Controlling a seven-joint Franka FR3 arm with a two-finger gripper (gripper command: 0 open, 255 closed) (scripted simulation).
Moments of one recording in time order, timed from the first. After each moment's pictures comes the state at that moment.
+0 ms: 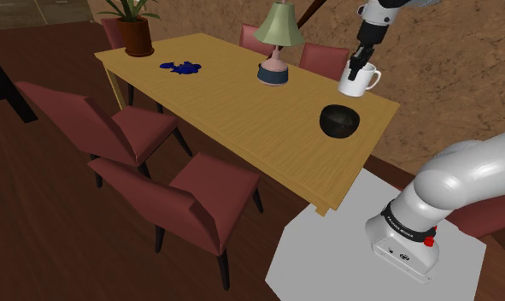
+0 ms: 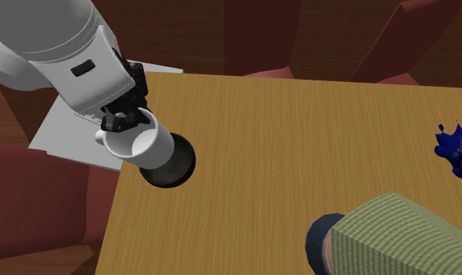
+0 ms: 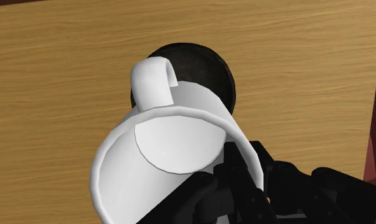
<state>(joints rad) -0.15 -0.49 -0.19 -2.25 -0.09 1.78 -0.37</state>
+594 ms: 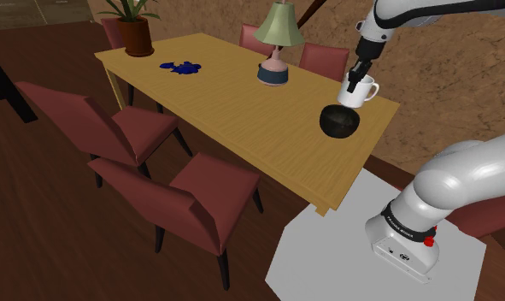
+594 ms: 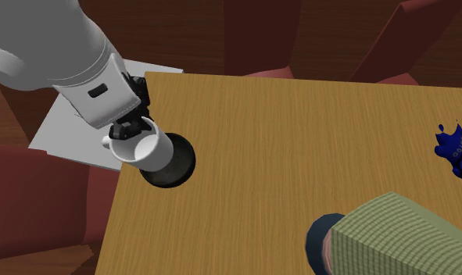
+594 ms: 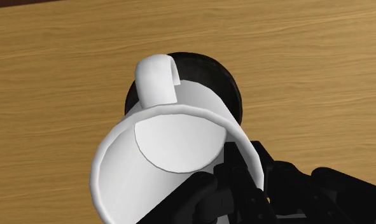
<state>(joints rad) -0.16 -0.52 -0.21 -2.37 -0.11 1.88 -0.38</state>
